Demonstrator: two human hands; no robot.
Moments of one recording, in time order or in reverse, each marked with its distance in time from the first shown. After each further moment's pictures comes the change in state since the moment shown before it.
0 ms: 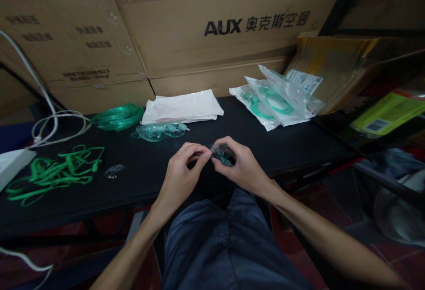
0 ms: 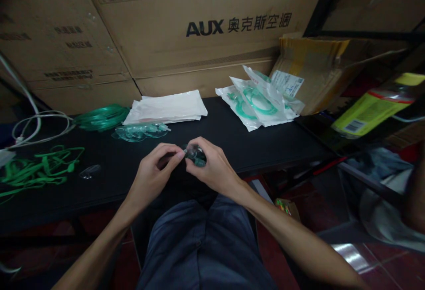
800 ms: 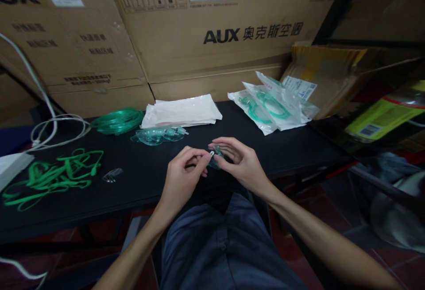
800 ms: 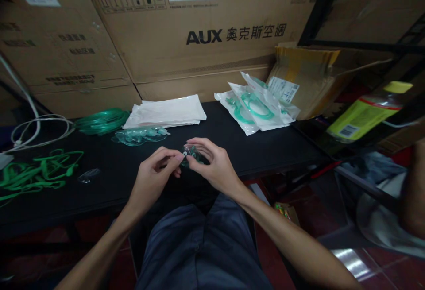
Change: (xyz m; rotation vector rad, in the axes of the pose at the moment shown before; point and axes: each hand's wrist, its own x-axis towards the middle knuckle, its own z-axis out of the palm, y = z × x) left_hand 0.002 0.006 0.008 -0.283 0.047 -0.187; right_hand -0.001 0.013 0.005 0.571 0.065 0.133
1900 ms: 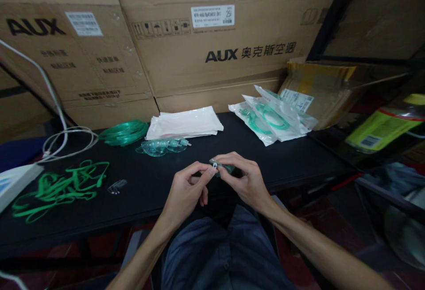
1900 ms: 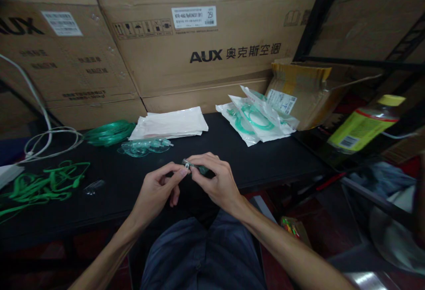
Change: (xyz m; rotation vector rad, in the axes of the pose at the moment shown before) left_hand -0.003 0.006 -0.002 -0.067 -0.144 -0.202; right_hand 0.001 -0.013 0.001 -0.394 0.034 -0.325
